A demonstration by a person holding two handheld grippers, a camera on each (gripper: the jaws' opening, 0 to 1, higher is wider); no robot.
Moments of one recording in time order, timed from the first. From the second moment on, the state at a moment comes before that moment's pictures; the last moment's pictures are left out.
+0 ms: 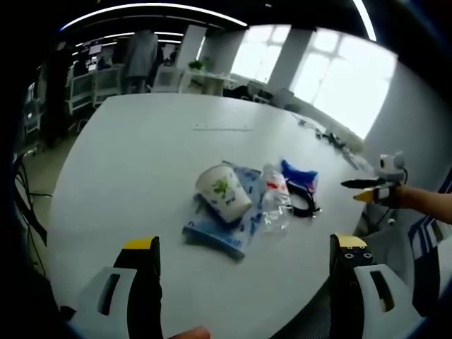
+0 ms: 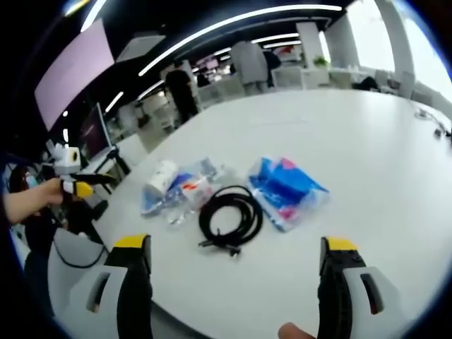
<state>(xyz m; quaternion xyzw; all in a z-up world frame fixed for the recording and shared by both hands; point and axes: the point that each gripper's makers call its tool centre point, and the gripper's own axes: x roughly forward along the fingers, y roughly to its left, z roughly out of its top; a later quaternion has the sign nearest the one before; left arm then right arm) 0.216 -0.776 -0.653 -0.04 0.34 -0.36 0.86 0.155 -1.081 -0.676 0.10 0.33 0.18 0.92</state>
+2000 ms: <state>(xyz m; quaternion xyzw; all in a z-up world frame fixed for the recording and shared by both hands) 0.243 -0.816 -0.662 0.00 0.36 -0.39 0.85 0.251 -1.017 -0.669 0.13 0.34 0.25 0.90</state>
